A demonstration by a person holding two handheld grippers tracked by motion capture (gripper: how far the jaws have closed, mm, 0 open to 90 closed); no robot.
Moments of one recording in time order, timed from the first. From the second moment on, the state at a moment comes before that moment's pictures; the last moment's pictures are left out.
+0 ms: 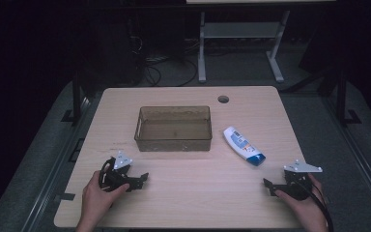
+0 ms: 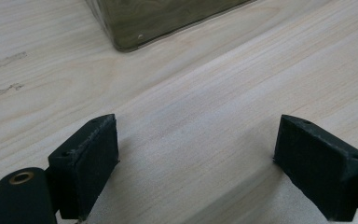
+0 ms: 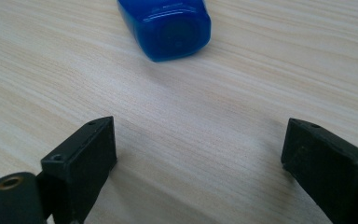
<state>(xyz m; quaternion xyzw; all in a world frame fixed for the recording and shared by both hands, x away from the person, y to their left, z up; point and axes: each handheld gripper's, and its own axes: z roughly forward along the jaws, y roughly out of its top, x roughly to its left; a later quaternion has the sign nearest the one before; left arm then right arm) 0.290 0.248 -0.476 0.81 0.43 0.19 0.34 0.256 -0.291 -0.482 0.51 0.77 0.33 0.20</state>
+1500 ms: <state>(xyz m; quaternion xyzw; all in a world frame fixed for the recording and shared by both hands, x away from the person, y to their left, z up) 0.288 0.249 -0.476 0.81 0.44 0.19 0.34 0.269 -0.280 -0.436 0.49 0.77 0.39 0.13</state>
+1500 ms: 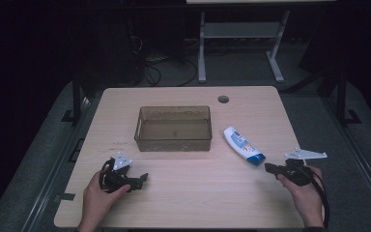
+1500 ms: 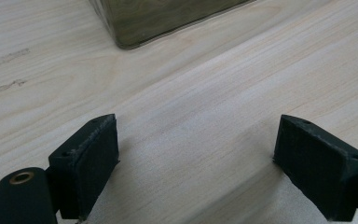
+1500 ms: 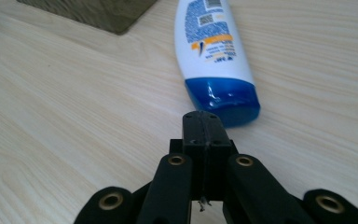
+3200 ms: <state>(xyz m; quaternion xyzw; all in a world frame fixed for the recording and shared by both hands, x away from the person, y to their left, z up) 0.288 0.249 -0.476 0.81 0.44 0.19 0.34 0.319 -0.243 -0.457 0.47 0.79 0.37 0.11</state>
